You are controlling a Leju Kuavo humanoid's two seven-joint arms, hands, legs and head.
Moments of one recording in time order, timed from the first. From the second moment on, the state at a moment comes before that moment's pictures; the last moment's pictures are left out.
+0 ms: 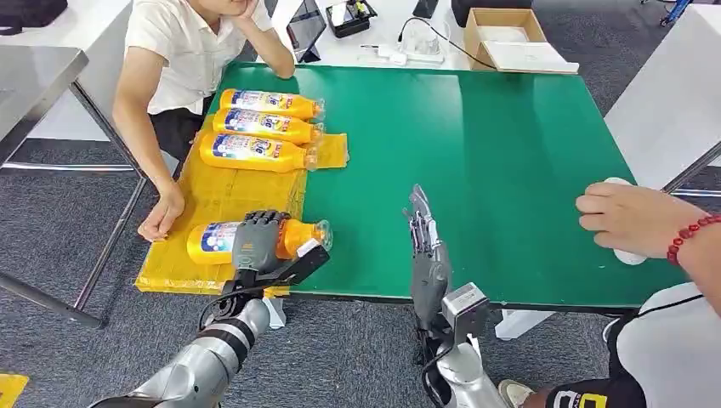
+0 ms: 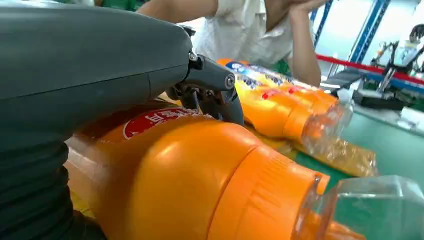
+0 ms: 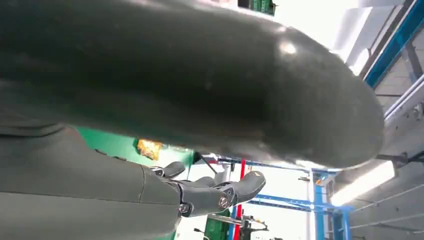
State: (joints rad) left arm -0.53 -0.28 0.06 -0.42 -1.46 0.70 -0.18; right arm -0.16 0.10 0.51 -1.37 0.08 -0.08 -0.70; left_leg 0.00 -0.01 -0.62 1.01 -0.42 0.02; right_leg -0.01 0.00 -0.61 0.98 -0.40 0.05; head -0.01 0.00
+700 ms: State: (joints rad) left arm -0.62 -0.31 0.04 -0.37 -1.25 0.27 -0.36; right arm -0.16 0.11 0.48 -1.34 0.09 -0.09 -0.70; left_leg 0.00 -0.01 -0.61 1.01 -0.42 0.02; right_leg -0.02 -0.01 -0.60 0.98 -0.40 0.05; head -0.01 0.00
